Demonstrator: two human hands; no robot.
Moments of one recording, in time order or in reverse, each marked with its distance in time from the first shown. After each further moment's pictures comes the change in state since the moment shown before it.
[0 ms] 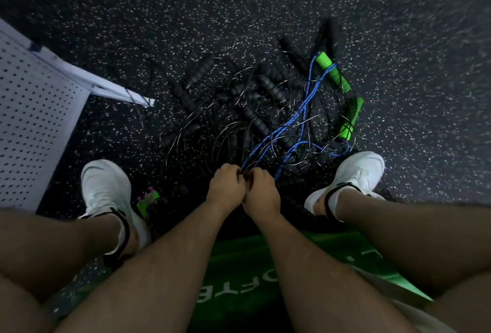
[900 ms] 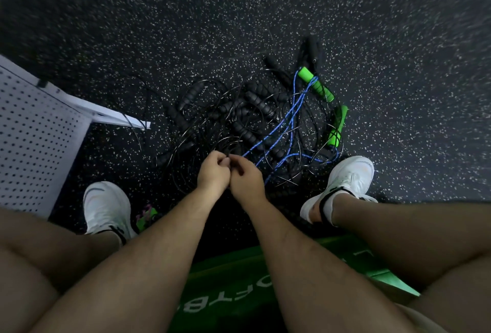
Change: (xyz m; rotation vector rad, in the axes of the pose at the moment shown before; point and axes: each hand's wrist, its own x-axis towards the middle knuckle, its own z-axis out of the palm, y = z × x) left_hand 0.018 0.042 -0.043 -0.443 0.223 -0.196; right_hand 0.018 -0.042 -0.032 0.691 0.097 -0.014
